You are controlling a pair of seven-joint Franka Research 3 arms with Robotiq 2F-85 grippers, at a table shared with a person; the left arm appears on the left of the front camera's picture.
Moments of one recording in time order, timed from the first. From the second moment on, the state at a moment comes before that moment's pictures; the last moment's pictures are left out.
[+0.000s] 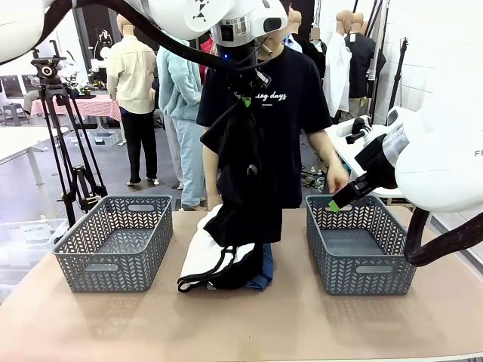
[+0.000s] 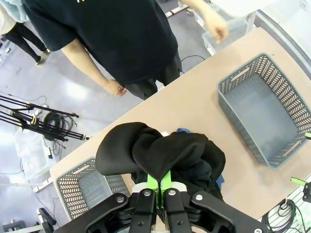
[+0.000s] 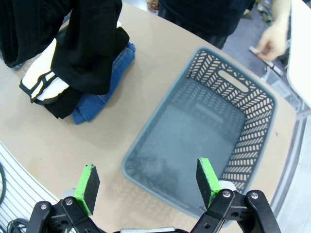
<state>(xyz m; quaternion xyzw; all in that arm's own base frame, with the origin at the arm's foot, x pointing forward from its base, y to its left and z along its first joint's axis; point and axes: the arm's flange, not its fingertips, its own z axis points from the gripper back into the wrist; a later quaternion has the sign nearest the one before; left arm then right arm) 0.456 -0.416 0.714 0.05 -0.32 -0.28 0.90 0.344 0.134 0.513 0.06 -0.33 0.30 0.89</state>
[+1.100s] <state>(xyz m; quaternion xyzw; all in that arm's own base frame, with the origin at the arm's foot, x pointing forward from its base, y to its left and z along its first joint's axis) 0.456 -0.416 0.714 0.05 -0.32 -0.28 0.90 0.344 0.134 0.513 0.06 -0.33 0.30 0.89</state>
